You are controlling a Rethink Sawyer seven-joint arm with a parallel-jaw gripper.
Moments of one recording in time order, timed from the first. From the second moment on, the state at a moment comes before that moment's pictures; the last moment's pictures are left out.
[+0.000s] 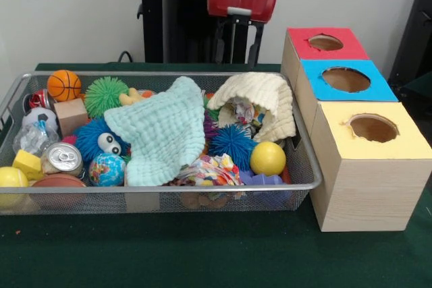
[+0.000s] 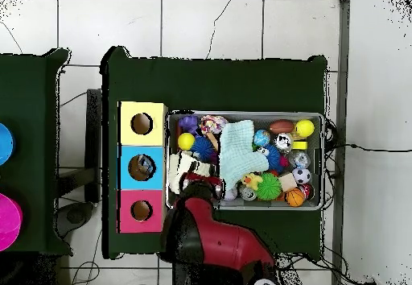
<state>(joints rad) -0.16 -0.83 -0.10 2.16 -0.04 -0.29 1.70</state>
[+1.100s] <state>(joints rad) -0.25 -0.61 -0.34 2.02 -0.10 -0.44 1.70</state>
